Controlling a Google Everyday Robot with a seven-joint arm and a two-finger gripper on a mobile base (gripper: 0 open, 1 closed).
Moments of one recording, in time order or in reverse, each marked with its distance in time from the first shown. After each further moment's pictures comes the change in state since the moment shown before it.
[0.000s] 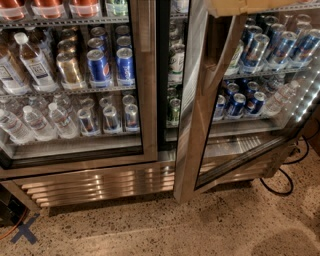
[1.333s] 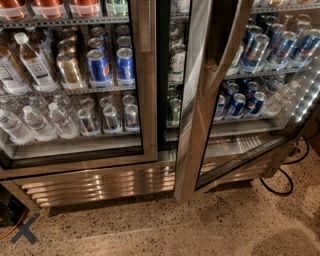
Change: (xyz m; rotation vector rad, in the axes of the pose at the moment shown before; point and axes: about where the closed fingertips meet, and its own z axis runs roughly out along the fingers) arm 0.003 -0.015 -0.013 0.000 0.000 0.000
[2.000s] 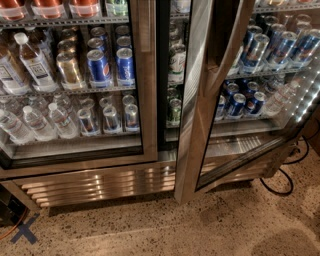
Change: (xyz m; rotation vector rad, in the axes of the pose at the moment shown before) arm 0.002 -0.007 -0.004 0.000 0.000 0.000
